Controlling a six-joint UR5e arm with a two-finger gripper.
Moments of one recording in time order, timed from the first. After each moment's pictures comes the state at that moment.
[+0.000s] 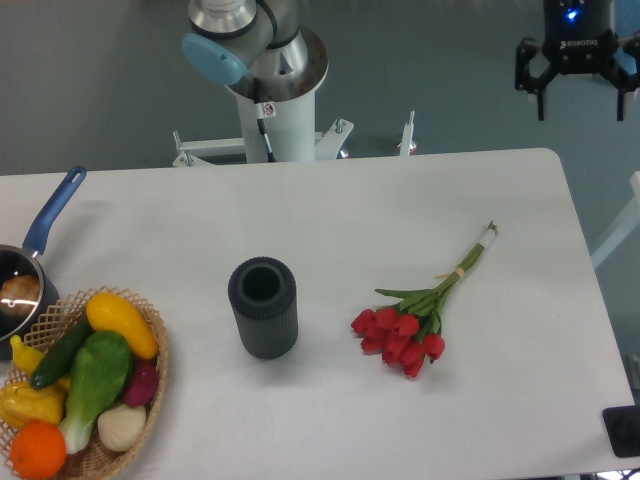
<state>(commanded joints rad) 3.04 -1.58 -1.70 -0.99 1.28 1.45</state>
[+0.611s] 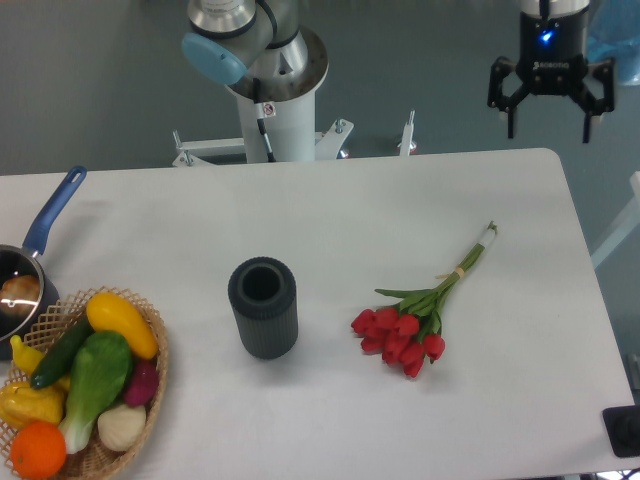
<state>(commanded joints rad) 3.02 -1.56 -1.80 -0.99 1.27 1.47</state>
